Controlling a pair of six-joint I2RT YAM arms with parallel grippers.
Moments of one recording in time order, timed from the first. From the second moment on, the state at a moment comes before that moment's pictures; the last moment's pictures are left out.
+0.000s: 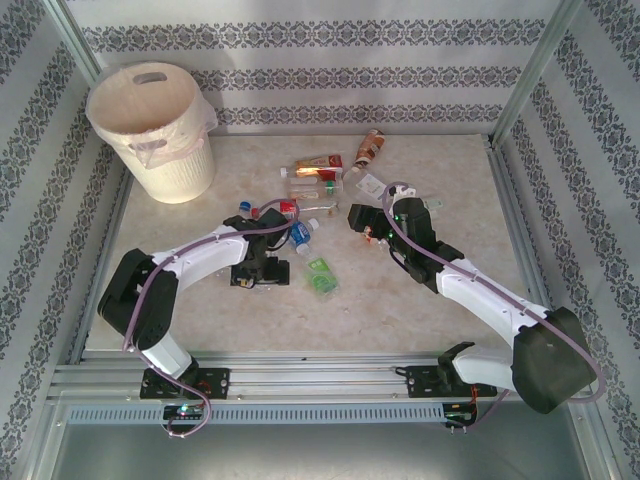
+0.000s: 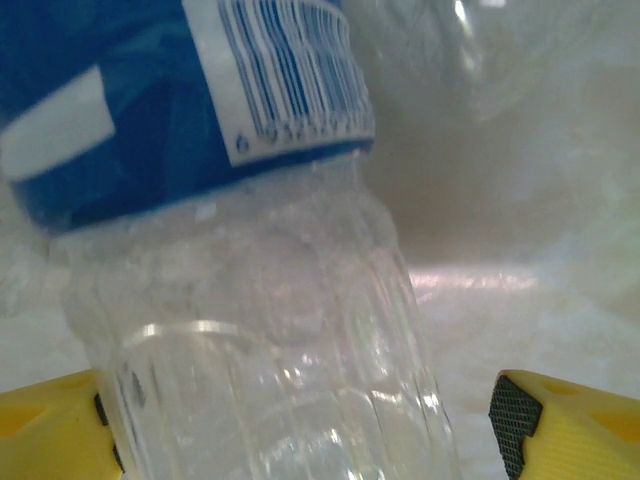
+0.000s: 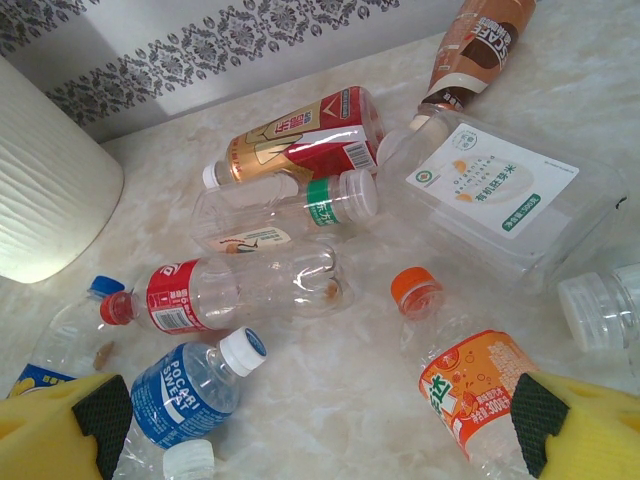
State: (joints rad) left arm -0.57 1.64 1.07 -0.90 -0.02 -0.63; right arm 0.47 1.22 0.72 0.05 0.07 0.55
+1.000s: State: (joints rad) left arm -0.57 1.39 1.09 -0.79 -0.16 -0.63; right arm 0.47 1.26 0.74 0.06 0.03 0.55
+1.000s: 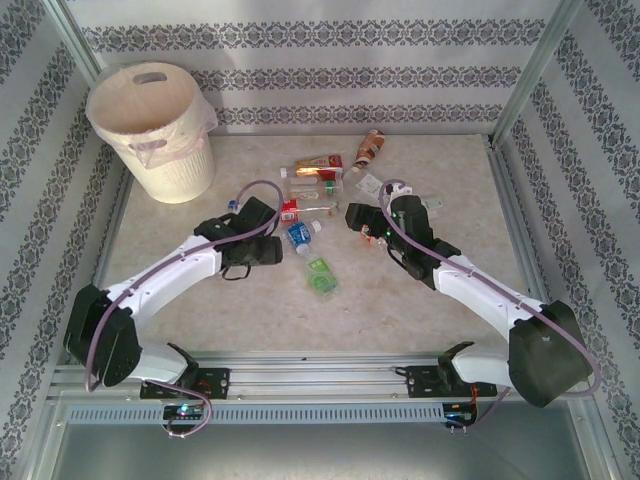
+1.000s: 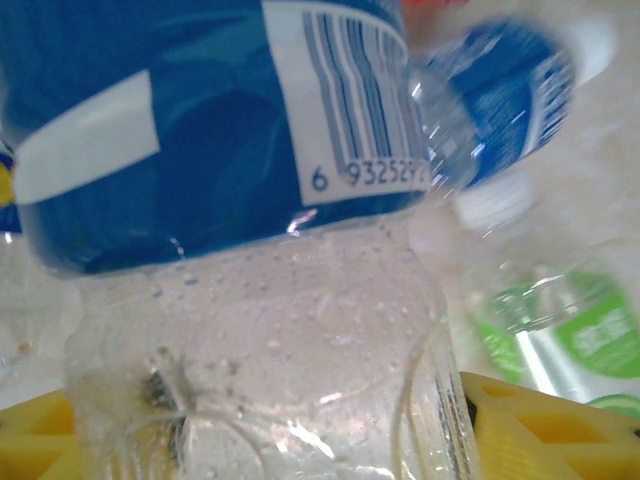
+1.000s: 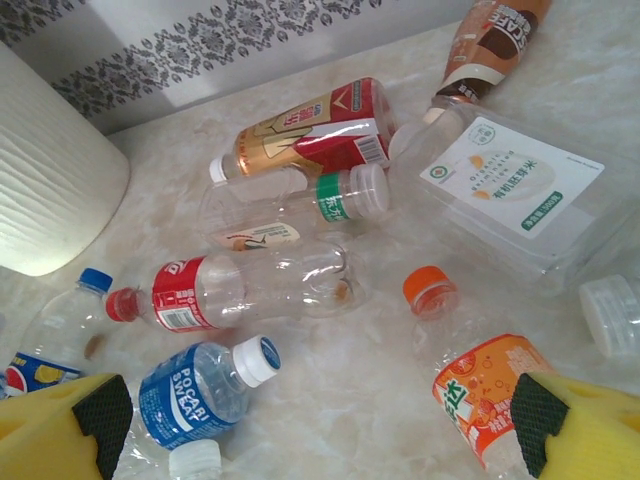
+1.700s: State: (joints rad) left arm -0.36 1.60 1.66 -0.59 -0.33 -0.32; right arm 0.47 1.36 0.86 0.21 -0.02 0.54
